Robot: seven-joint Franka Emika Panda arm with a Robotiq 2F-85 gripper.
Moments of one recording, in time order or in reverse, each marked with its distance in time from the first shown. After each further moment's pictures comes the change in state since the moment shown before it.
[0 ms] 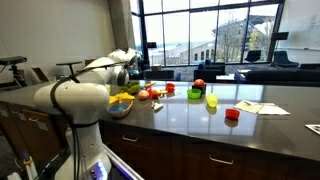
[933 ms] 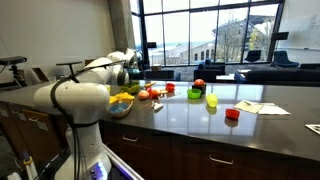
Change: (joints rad) arm 0.022 0.005 -0.066 0.002 -0.060 0.115 0.099
